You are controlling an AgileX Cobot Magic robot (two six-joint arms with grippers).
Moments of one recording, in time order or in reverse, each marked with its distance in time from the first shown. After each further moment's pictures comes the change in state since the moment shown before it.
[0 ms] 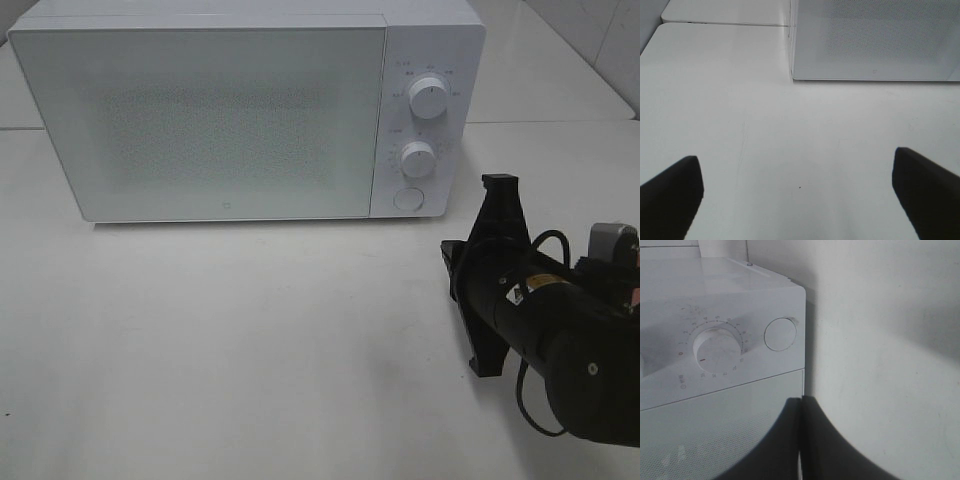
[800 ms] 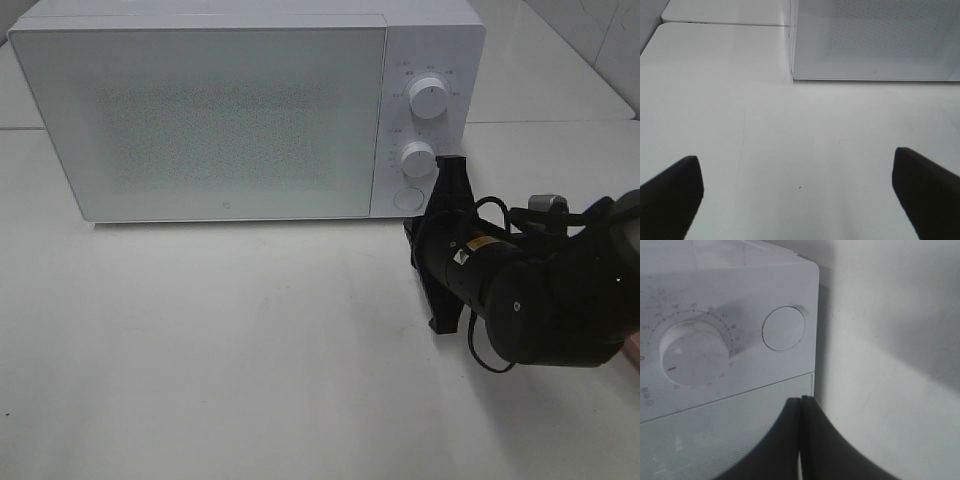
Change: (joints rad) left arm 0.000 0.000 0.000 0.000 0.000 0.000; right arm -0.157 0.189 -0.196 -0.243 0.054 0.077
